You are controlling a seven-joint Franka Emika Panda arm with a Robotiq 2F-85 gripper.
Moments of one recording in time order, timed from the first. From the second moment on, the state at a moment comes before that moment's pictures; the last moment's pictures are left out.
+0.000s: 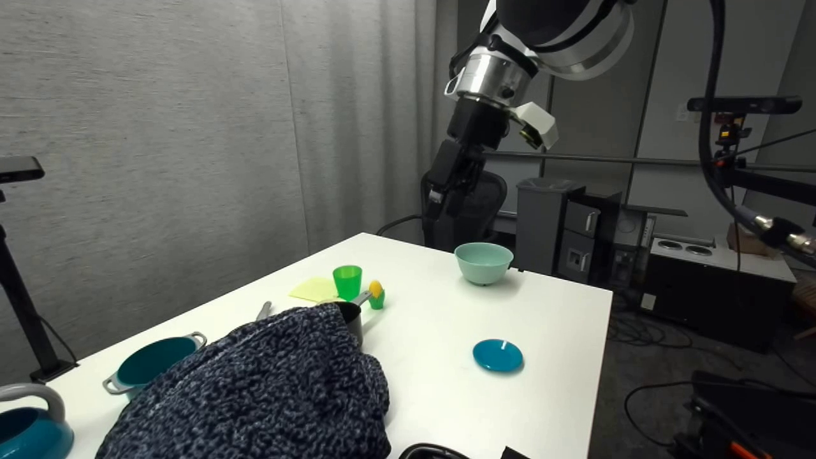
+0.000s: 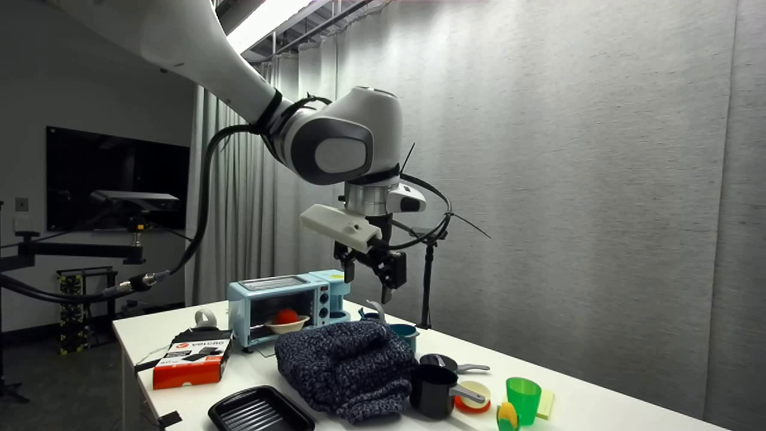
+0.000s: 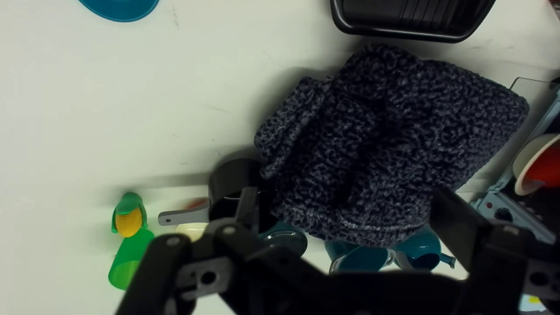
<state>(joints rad) 0.11 -0.07 -0.16 -2.14 0.35 2.30 -0.36</state>
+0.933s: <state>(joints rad) 0.06 0.29 0.02 -1.81 0.43 2.32 -0.36</state>
